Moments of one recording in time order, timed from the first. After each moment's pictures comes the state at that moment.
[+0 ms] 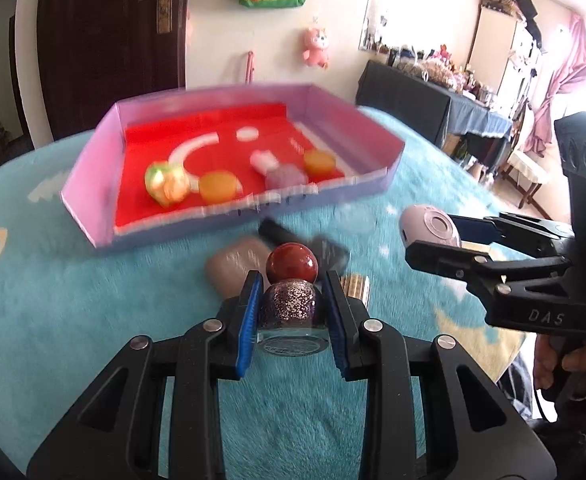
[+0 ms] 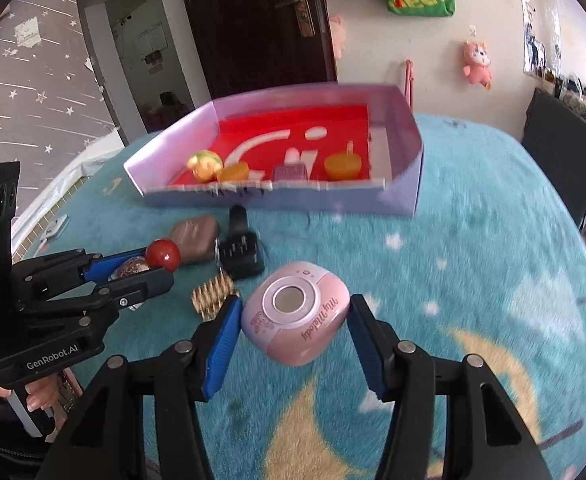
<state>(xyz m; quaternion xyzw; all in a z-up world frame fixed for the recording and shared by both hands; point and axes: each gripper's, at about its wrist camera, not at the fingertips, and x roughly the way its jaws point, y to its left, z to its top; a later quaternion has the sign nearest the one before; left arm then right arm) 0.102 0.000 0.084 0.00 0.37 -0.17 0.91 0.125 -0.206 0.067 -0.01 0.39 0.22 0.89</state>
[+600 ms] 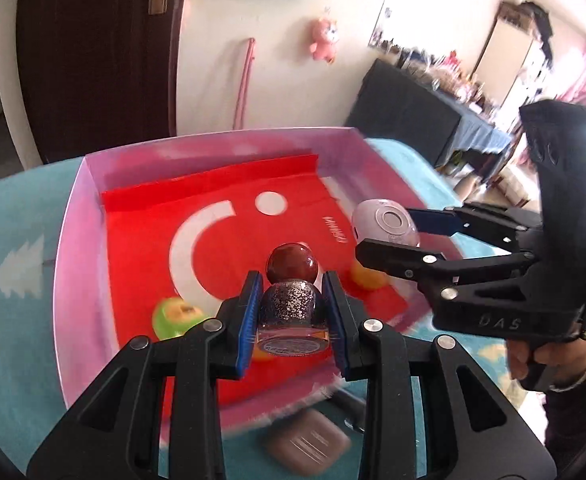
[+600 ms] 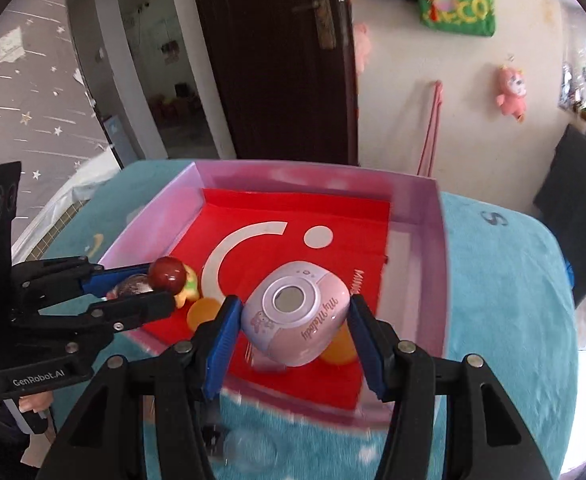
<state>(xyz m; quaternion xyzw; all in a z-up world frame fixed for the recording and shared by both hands) 0.266 0.021 0.116 -0.03 0.42 -0.19 0.89 0.291 -0.162 0.122 -0.04 0.41 0.25 0.88</state>
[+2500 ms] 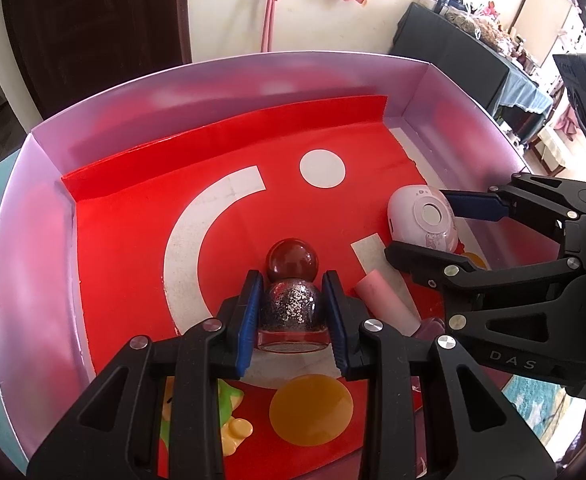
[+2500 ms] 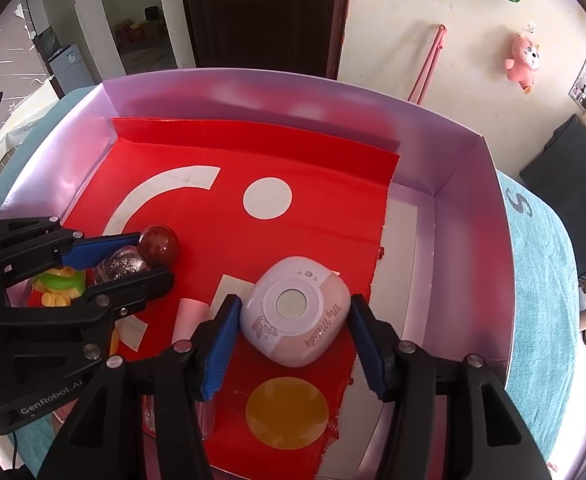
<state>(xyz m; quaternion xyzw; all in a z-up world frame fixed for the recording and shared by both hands) 0.334 0.002 0.055 0.01 0.51 -0.15 0.85 0.367 -0.135 0.054 -0.13 0.52 0.18 0.83</state>
